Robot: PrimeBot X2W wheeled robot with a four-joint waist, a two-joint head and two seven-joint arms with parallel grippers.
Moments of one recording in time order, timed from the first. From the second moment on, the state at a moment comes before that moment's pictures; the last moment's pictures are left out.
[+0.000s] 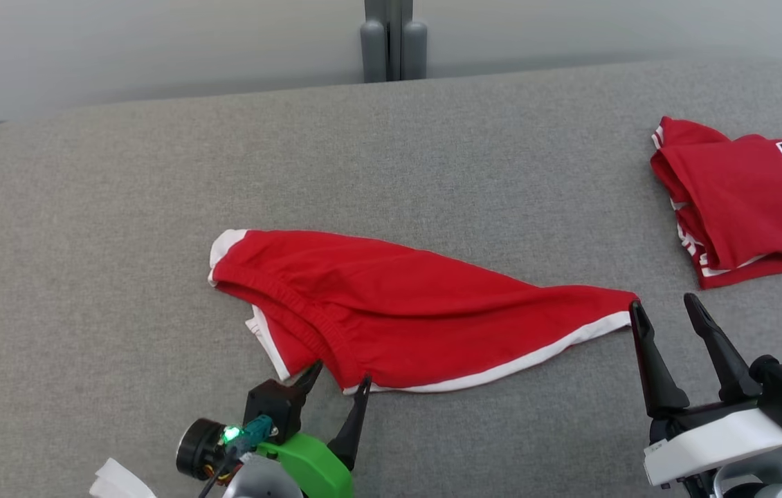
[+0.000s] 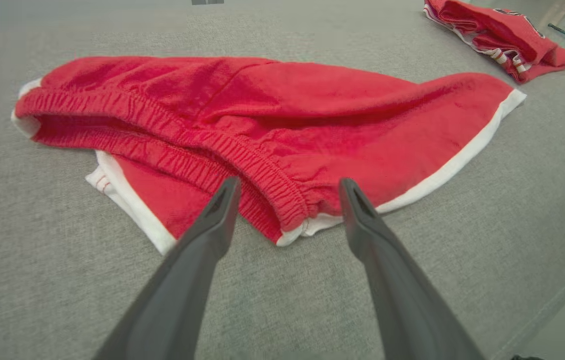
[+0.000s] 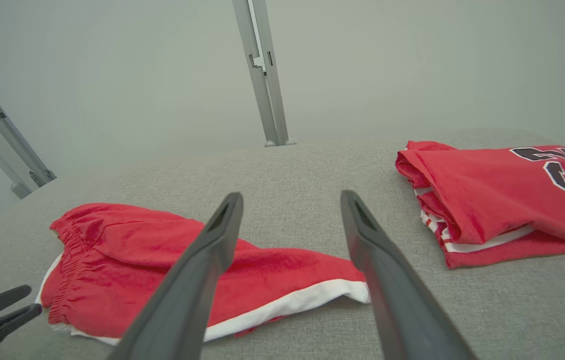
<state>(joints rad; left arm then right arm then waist) -0.13 0.19 -0.59 0.21 -0.39 0.04 -0.01 0.13 -0.11 0.02 -0.20 0.25 0.13 -0.05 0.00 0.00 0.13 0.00</state>
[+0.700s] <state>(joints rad) -0.25 0.19 -0.58 0.32 -0.41 0.00 -0.04 0.03 -0.17 -0.05 0.07 0.30 0.13 -0.11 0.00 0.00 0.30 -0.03</state>
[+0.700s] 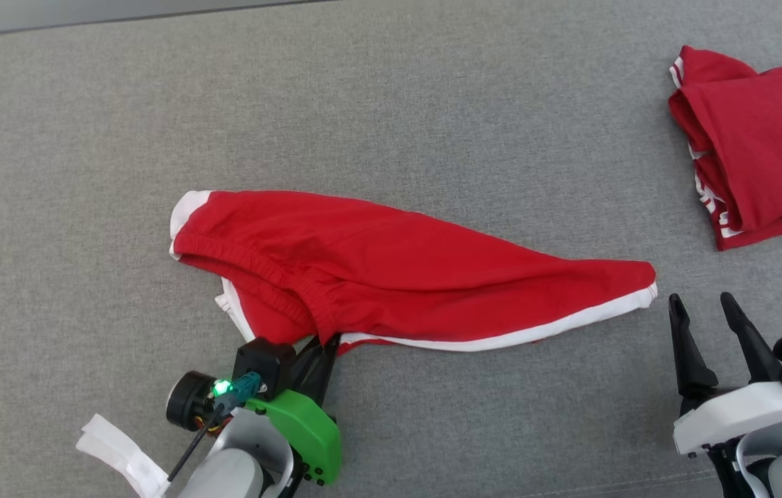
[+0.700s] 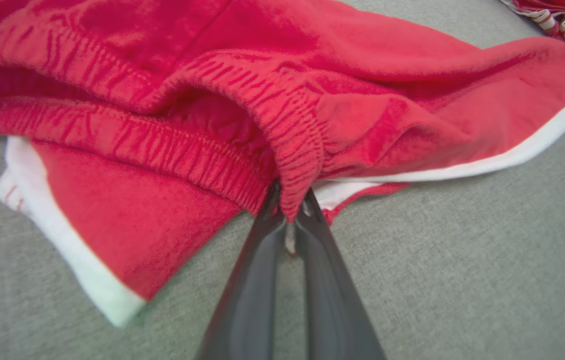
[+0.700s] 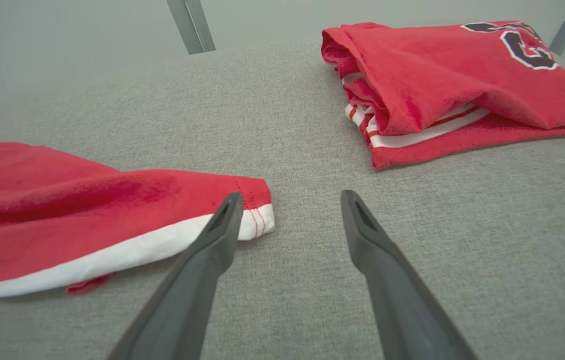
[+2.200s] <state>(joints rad) -0.63 0.32 -0.40 -0.32 -0.36 0.09 0.03 -0.45 -0.37 -0.12 -0.37 0.33 0.13 0.04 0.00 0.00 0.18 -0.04</state>
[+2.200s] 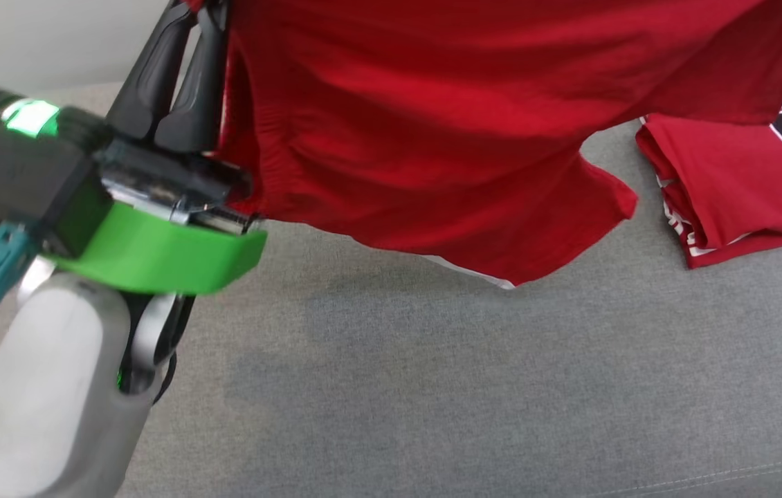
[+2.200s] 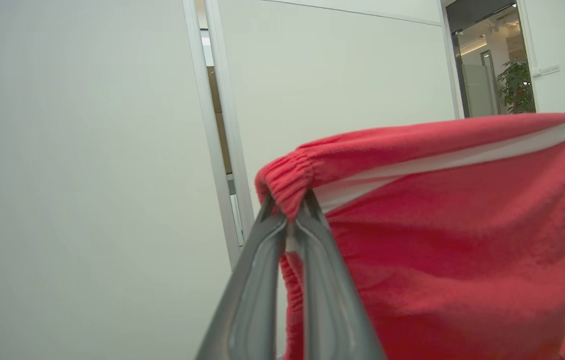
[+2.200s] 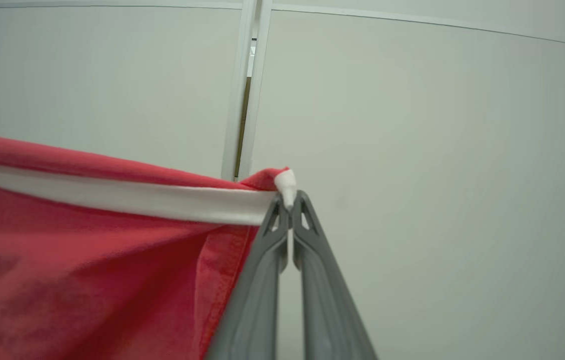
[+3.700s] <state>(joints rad) -0.42 0.05 -0.23 0.64 -0.35 -0.12 -0.26 -0.41 -0.24 0.30 0.42 0.63 0.13 -0.26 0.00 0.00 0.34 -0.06</state>
